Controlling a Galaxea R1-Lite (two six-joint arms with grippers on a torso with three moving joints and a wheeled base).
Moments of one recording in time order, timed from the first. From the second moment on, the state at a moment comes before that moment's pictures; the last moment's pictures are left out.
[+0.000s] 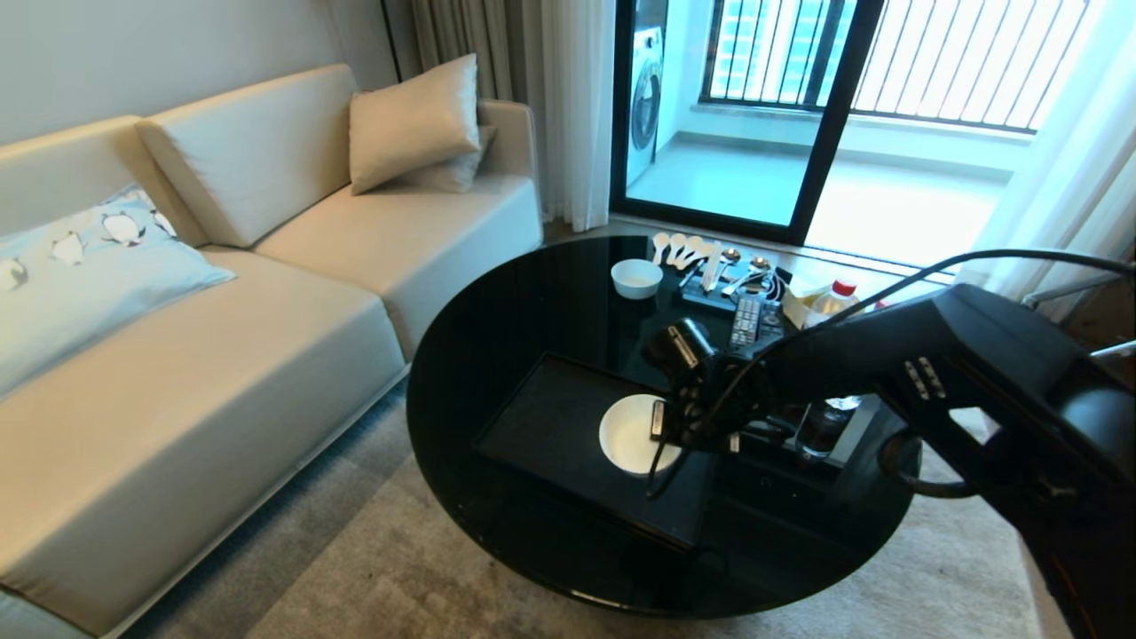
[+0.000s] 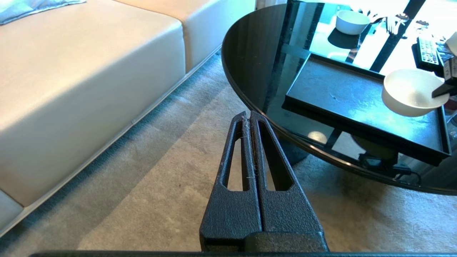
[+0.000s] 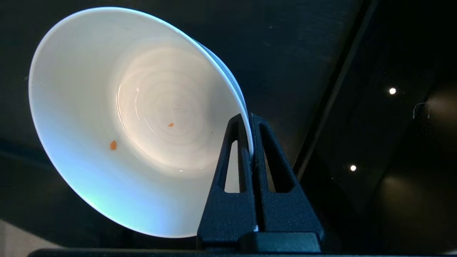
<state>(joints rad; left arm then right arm) 0.00 0.00 0.00 0.00 0.01 -0.08 0.54 2.39 -1.66 0.26 -0.27 0.64</state>
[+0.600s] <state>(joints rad) 0.00 0.00 0.00 0.00 0.01 -0.09 0.50 2.51 -1.78 0.27 -0.26 0.72</state>
